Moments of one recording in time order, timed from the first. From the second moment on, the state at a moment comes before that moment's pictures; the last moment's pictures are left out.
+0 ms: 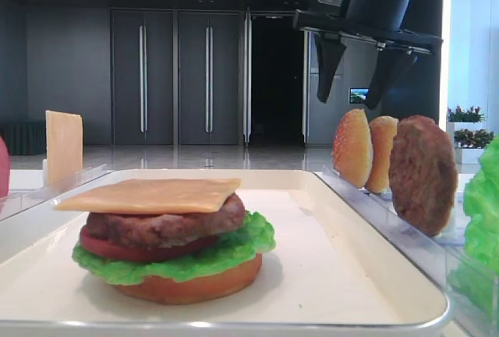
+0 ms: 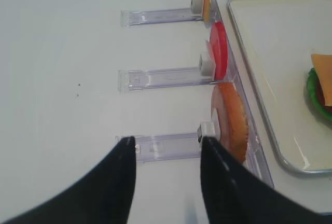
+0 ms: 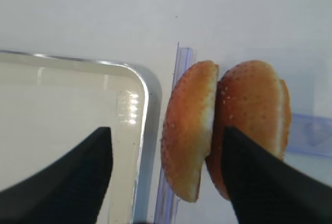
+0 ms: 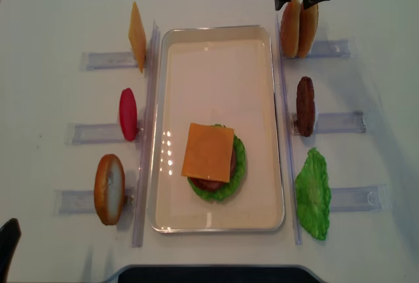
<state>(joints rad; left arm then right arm) 0.10 -0.01 -0.48 -0.09 1.12 0.14 0.35 2.01 -1.72 0.10 0.94 0.17</state>
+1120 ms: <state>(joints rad) 0.10 -0.01 -0.48 -0.09 1.12 0.14 0.35 2.09 -1.72 0.13 0.93 0.13</state>
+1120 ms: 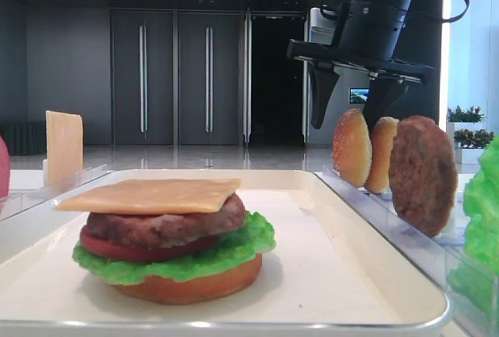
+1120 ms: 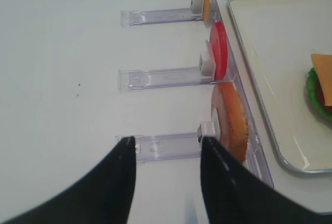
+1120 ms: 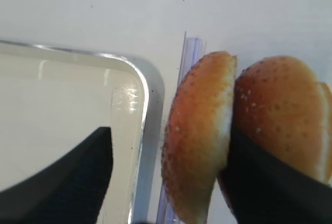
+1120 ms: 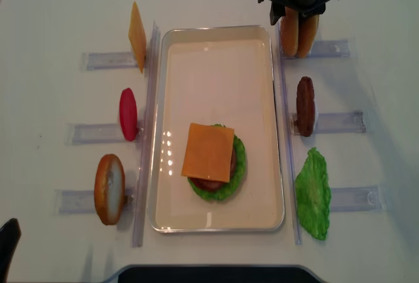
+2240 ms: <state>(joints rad) 0.10 -0.01 -0.48 -0.09 1.12 0.14 0.34 2.09 -1.72 0.12 0.93 0.13</state>
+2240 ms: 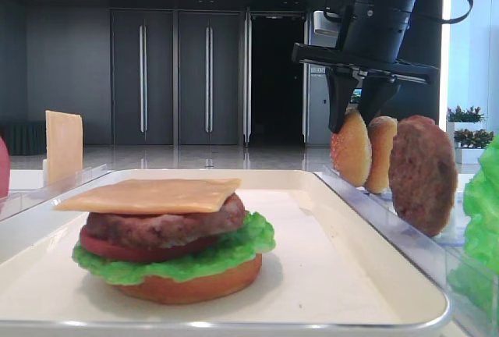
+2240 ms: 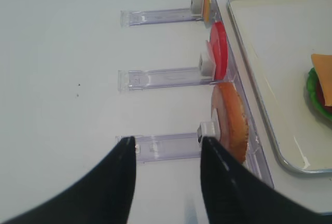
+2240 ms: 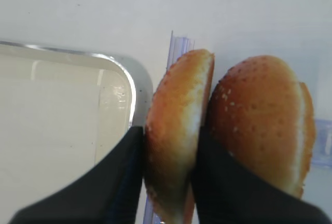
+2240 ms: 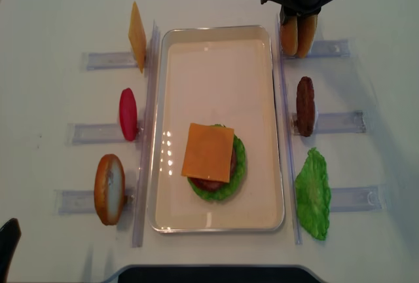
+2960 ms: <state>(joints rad) 0.10 -0.01 -0.48 -0.09 1.12 0.14 0.34 1.98 -1.72 0.11 0.99 0.12</state>
